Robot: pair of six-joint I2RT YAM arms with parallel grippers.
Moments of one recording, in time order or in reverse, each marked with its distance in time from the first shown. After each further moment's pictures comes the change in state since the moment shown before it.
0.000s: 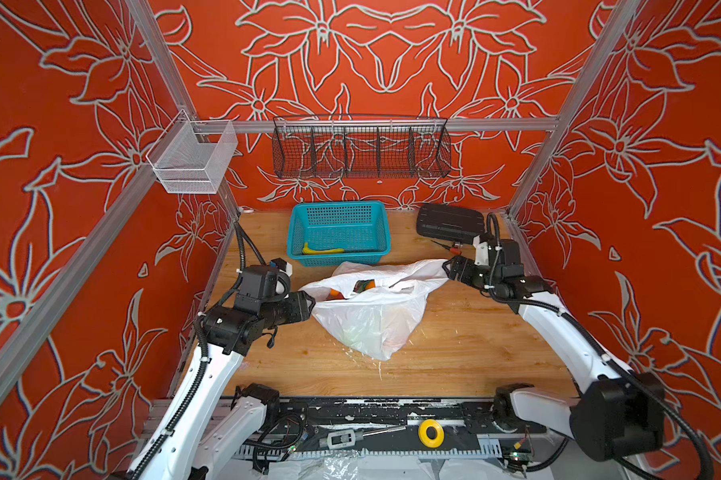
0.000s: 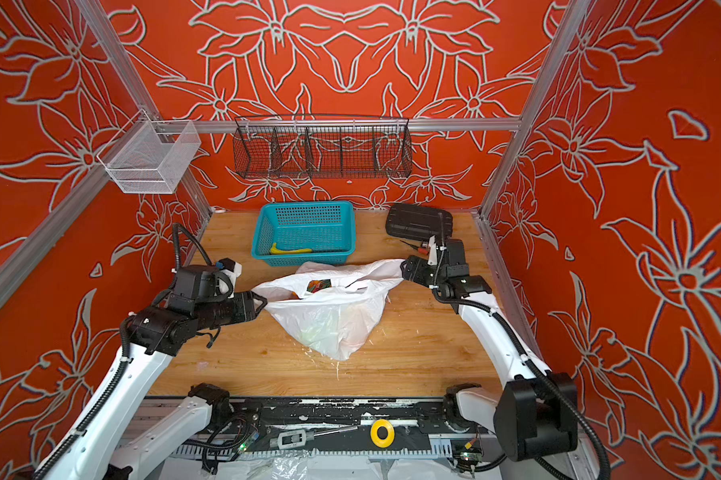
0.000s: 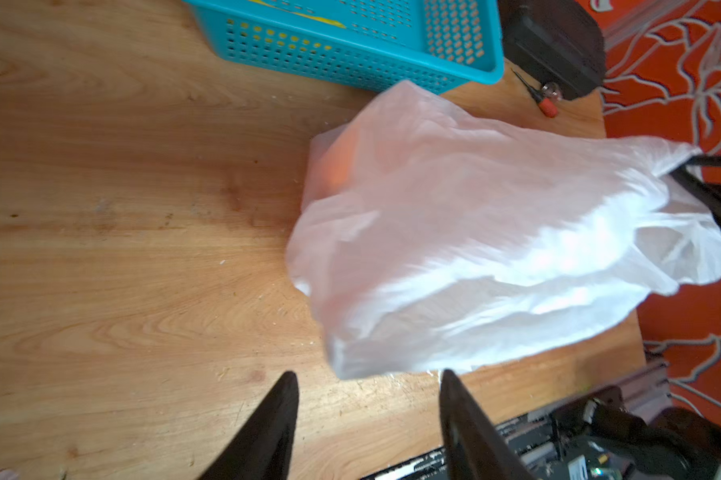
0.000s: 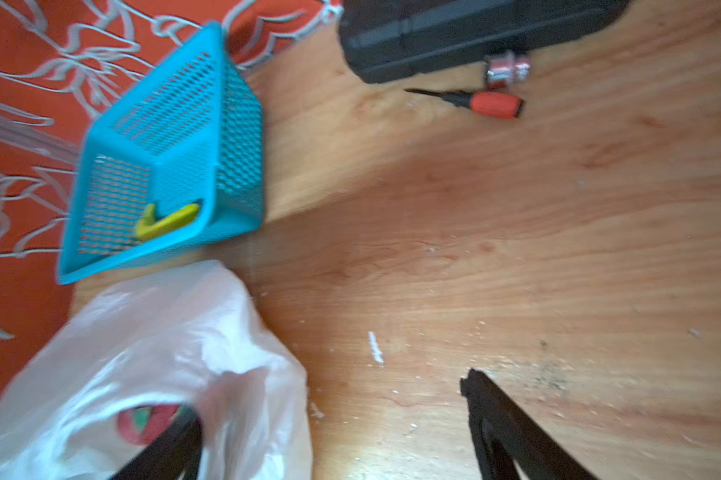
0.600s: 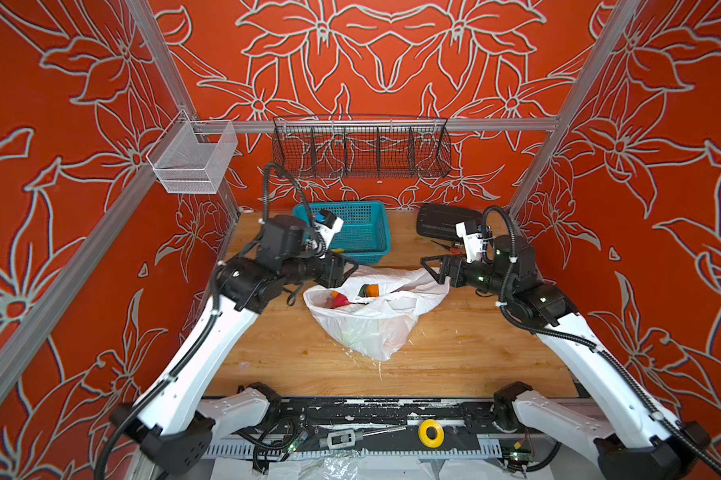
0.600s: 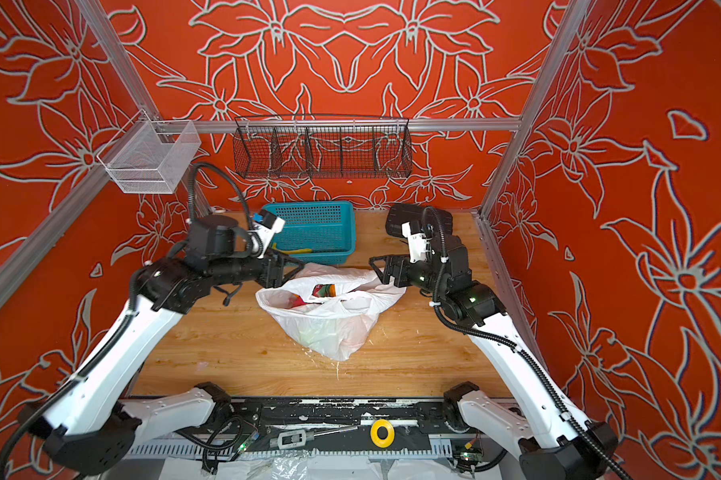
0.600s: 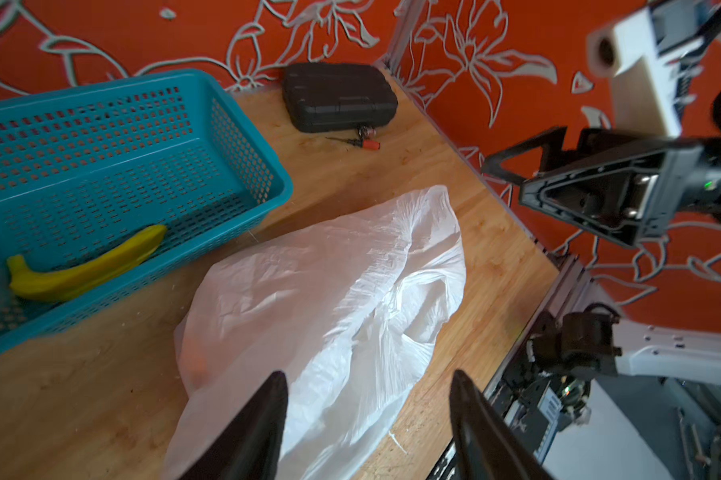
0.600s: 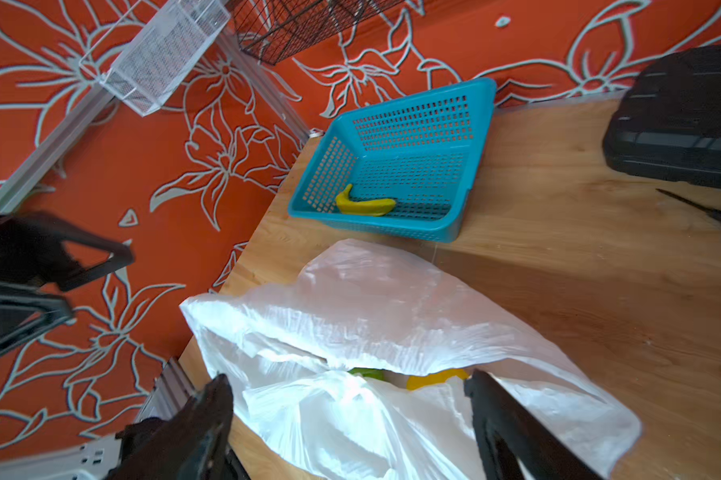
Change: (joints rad) left arm -0.261 0.388 0.479 0.088 0.091 0.308; right arm 0.269 -0.163 0.137 -0.037 -0.113 -0.048
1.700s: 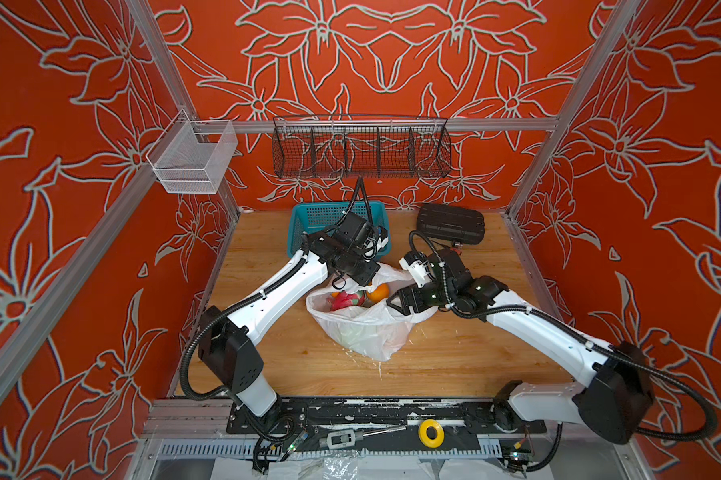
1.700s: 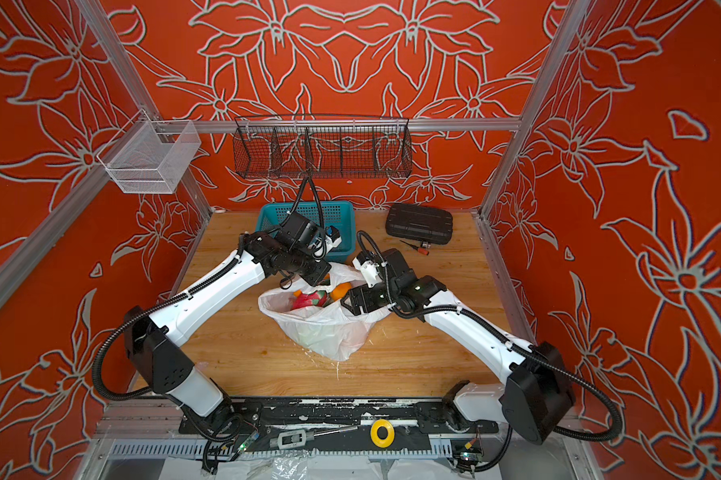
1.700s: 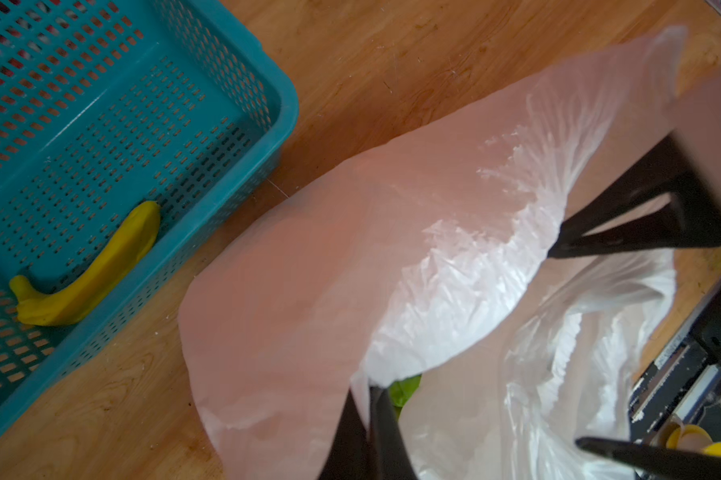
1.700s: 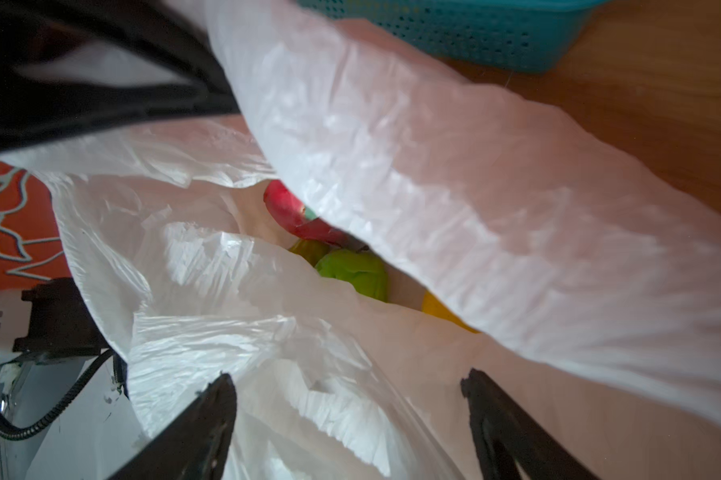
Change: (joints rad) left arm -0.120 0.406 0.122 -0.060 -0.261 0.188; right arm 0.229 0.313 -0.051 -0.040 0.013 -0.160
